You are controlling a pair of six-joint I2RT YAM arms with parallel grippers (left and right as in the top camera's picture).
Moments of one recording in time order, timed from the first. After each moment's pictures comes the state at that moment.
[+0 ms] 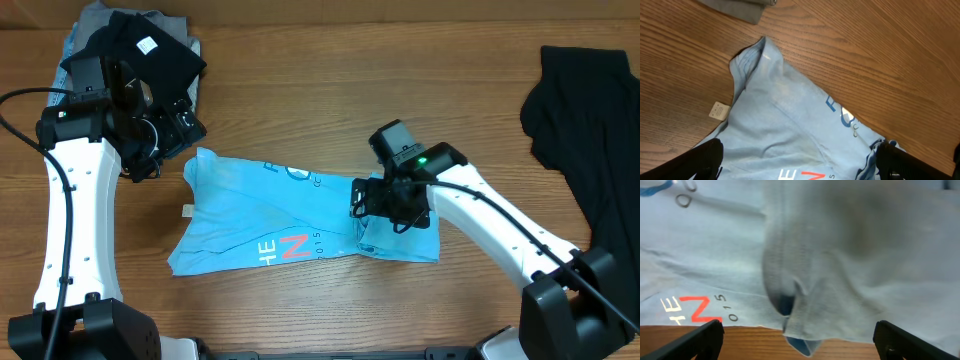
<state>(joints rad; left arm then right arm) 0.18 1.60 1.51 -1.12 0.28 -0.41 0.49 1.66 1.17 -0.94 -0.18 0.62</state>
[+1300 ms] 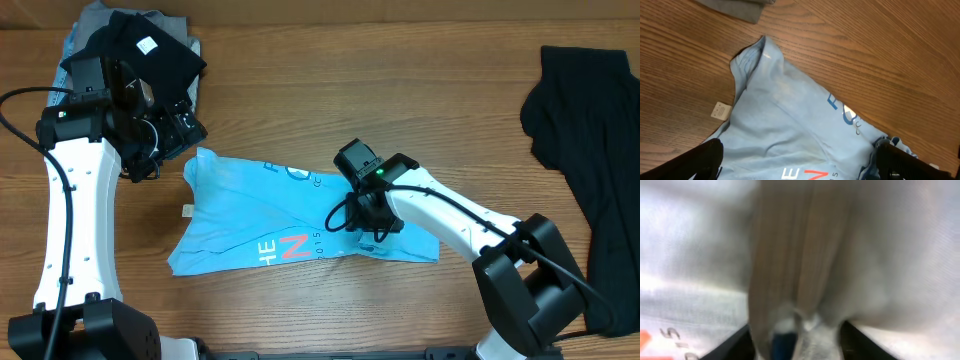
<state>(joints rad) 0.18 1.60 1.51 -1.12 0.28 -0.39 0.63 1.82 1.17 -0.86 -0.02 0.66</state>
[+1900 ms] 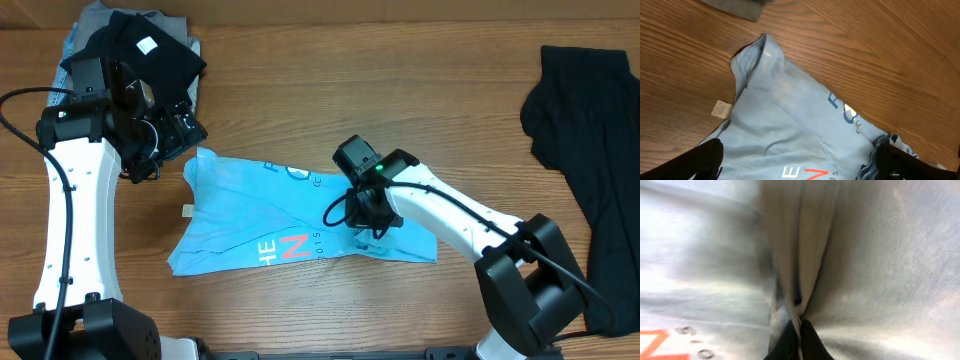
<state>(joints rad) 0.18 1.60 1.51 -1.13 0.28 -0.39 0.63 1.82 1.21 -0.91 -0.02 0.69</state>
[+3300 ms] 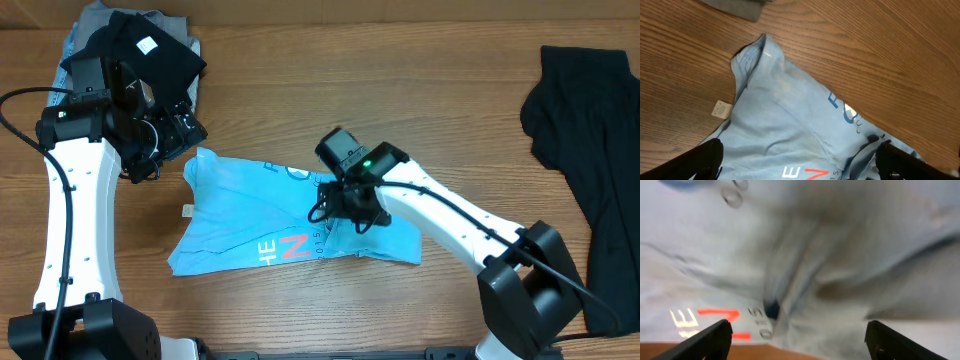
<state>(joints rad) 0.18 1.60 1.51 -1.13 0.28 -0.38 0.69 1.82 1.33 -0.93 -0.07 0.74</state>
